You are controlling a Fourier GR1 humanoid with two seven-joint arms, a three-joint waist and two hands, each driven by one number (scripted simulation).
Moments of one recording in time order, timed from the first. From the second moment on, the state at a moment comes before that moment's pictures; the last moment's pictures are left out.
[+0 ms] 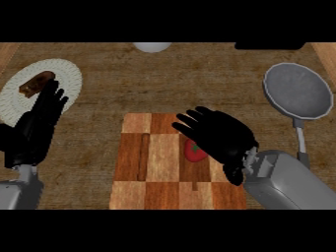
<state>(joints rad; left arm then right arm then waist) -0.14 0.25 0.02 -1.60 0.19 0.13 0.22 -0.56 -0.35 0.61 -1.66 0.81 0.70 0.22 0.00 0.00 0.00</state>
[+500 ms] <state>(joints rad) -0.14 0.23 0.03 -1.61 0.16 0.13 0.24 -0.55 -0.23 0.62 -1.54 0.97 0.71 0.24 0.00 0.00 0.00</state>
